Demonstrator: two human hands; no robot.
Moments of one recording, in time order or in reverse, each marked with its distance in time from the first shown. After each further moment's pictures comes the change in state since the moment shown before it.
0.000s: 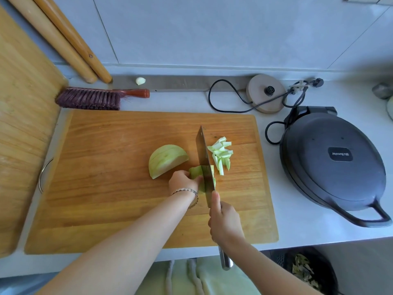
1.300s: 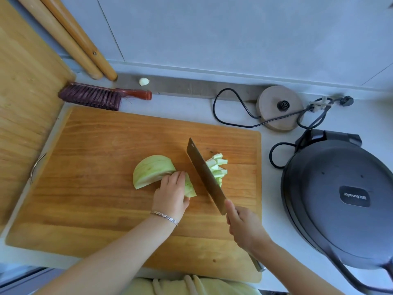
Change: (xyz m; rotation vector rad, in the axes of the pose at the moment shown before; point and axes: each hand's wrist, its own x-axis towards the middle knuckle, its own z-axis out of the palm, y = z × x) left_hand 0.002 0.009 0.014 0.770 0.186 0.442; right_hand 0.077 0.006 -0.106 -0.276 -0.295 -0.084
